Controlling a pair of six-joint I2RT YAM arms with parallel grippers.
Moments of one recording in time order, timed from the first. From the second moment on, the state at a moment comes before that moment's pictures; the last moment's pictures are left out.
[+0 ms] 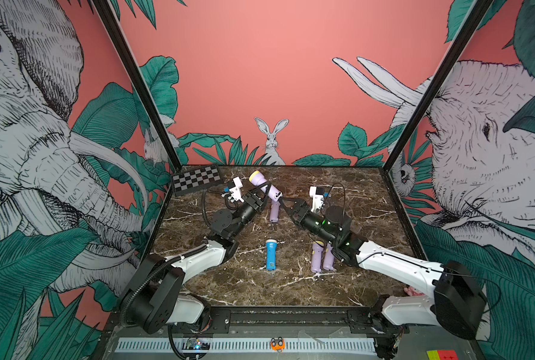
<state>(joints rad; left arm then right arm) -0.56 1.36 0.60 1.16 0.22 -1.44 0.81 1.32 0.76 0.56 -0.11 1.19</state>
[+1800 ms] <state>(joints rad) -0.56 1.34 0.57 1.23 0.18 -1.49 0.84 1.40 0.76 0.74 -0.07 1.20</state>
